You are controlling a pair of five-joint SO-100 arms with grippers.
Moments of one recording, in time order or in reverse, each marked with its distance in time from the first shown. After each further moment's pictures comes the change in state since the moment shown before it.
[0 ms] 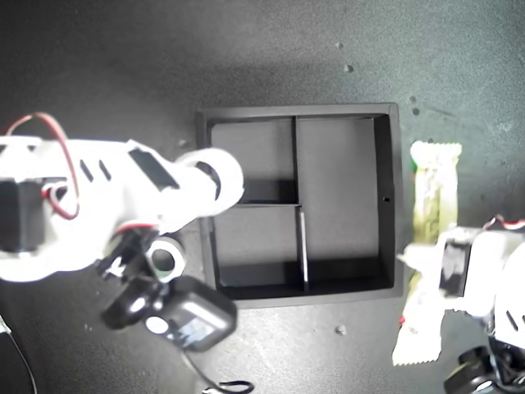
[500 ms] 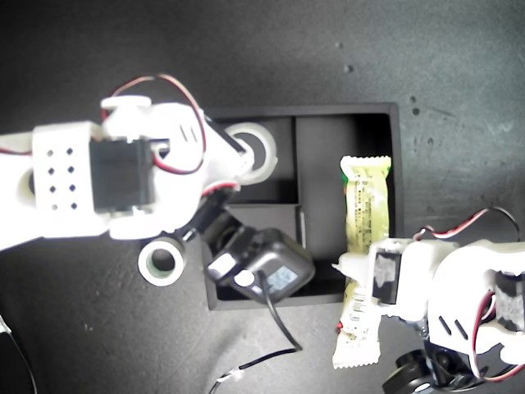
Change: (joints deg) arm 0 -1.7 -23.4 -24.0 9.4 1.0; arm 1 -0.3 -12.1 -10.8 -4.1 0.0
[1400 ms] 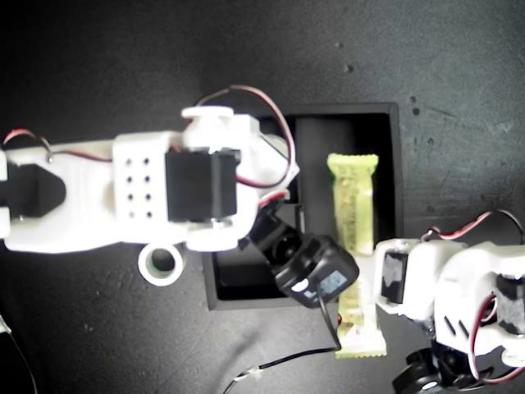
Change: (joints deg) arm 0 2.0 -32.3 -53.7 28.3 -2.5; arm 1 0.0 0.0 0.6 6.2 -0.1
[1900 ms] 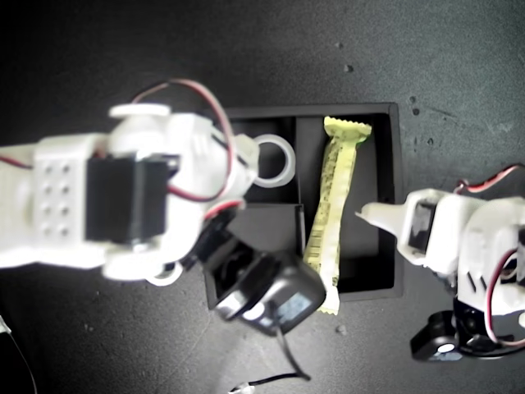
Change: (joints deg) arm 0 3.7 35.9 33.0 0.0 -6.6; arm 1 9.1 3.0 -9.3 19.8 0.0
